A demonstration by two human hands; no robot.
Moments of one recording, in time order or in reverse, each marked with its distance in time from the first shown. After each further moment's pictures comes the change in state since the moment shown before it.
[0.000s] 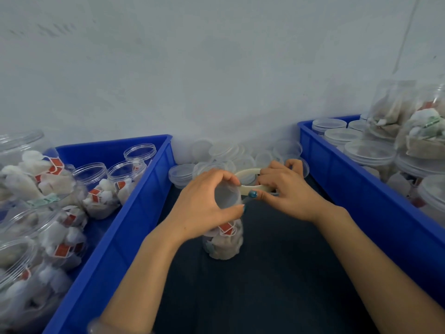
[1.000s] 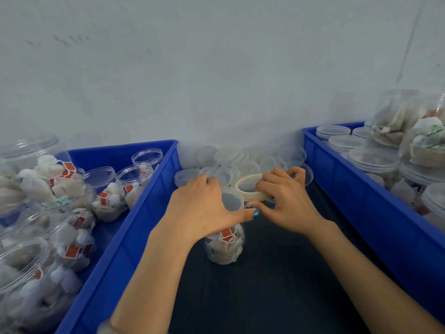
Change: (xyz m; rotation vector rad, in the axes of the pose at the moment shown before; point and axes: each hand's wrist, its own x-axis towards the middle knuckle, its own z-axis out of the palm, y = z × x) left_hand 0.004 0.020 -0.012 0.689 -0.089 -0.278; right_hand -0.005 -0.014 0.019 -0.083 0.242 -0.010
